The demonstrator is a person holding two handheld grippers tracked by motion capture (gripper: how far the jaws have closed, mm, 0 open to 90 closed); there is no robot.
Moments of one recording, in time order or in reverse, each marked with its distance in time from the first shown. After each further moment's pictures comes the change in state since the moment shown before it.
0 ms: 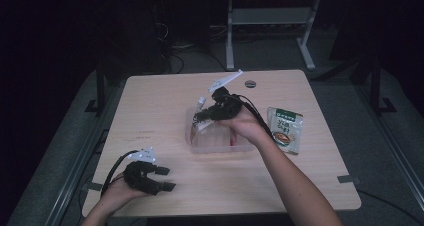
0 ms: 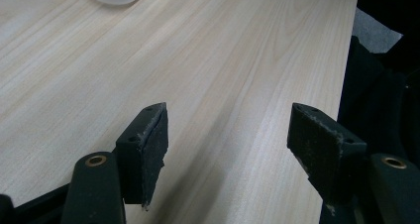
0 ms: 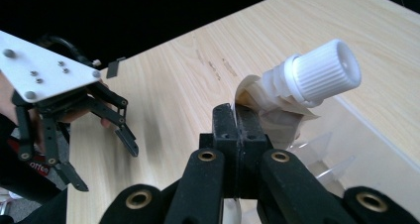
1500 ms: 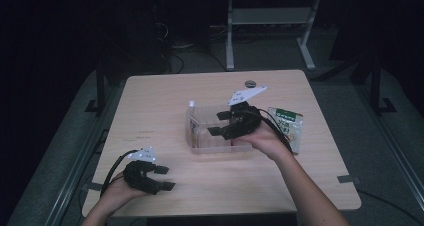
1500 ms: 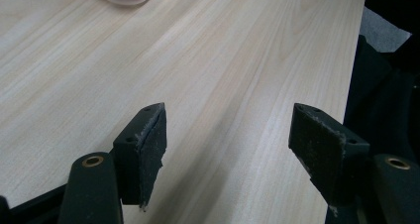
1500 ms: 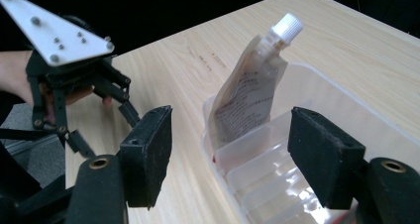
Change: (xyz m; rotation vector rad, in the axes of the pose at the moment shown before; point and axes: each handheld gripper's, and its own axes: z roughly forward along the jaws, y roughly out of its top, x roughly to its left) left arm -0.001 0.001 0.000 -0.003 0.027 -0.005; right arm 0.026 -0.043 -0.043 -0.077 -0.088 -0.025
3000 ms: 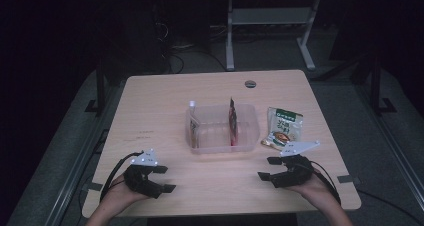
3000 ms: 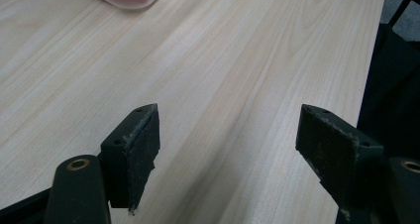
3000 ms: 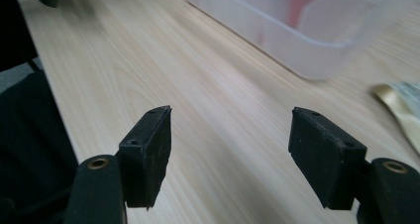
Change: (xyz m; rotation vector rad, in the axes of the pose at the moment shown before) left arm -0.013 0.000 0.001 0.010 0.076 0.052; right arm 0.012 -0.161 -0.073 0.116 -0.151 0.155
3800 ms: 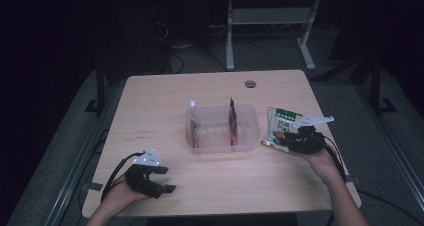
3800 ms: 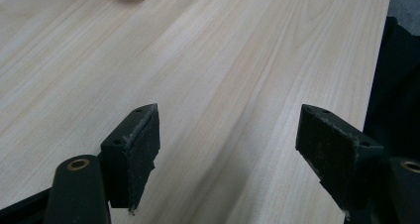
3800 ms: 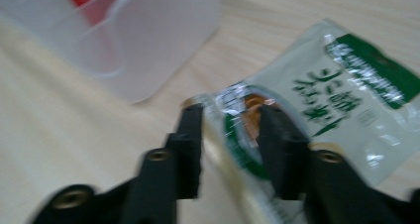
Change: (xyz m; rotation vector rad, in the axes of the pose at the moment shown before) left arm 0.003 -0.001 0.005 0.029 -0.007 -0.002; right arm -0.092 0.015 -0.001 -0.036 -0.271 0.127
